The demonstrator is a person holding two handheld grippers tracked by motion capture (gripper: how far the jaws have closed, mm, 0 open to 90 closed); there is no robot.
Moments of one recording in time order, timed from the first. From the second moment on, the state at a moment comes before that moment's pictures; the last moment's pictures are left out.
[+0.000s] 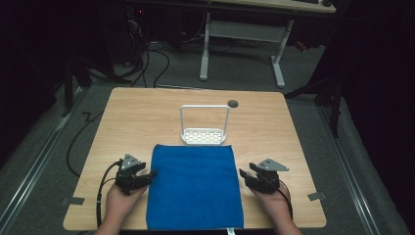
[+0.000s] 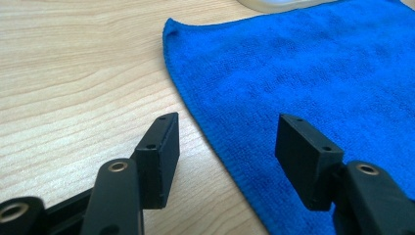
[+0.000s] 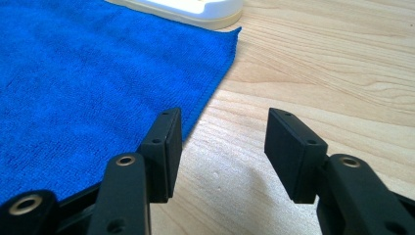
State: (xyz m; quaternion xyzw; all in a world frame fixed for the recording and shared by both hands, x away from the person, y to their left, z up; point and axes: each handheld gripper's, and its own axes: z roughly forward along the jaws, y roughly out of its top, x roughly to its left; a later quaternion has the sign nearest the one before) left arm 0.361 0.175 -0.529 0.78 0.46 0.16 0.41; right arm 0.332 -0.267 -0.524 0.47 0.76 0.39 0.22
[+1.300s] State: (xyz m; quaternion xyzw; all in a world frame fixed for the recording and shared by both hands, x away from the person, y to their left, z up) left arm 0.368 0.180 -0.521 0.76 0.46 0.16 0.43; right arm 0.329 -0.269 -0.514 0.46 0.76 0.41 0.22
